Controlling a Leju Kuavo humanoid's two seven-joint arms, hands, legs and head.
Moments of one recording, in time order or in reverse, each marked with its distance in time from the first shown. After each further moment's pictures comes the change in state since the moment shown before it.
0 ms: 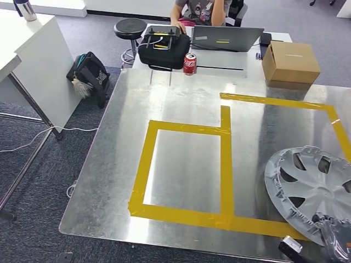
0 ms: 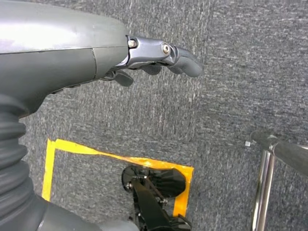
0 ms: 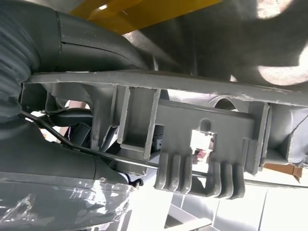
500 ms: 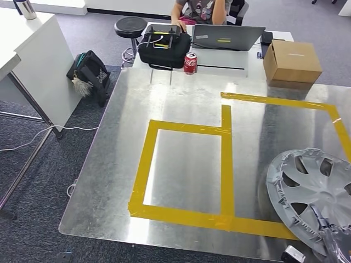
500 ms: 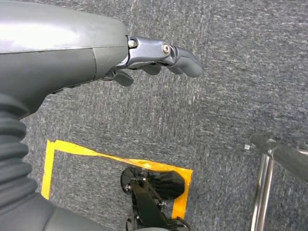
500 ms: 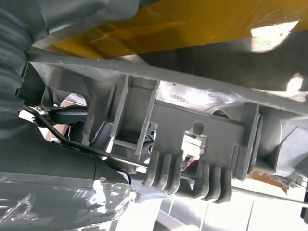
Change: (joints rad) left arm 0.001 0.005 -0.013 0.000 0.024 0.005 0.001; right arm 0.035 0.024 -0.058 0.000 0.009 -0.001 -0.064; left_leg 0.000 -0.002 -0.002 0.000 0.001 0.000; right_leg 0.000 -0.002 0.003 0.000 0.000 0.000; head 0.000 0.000
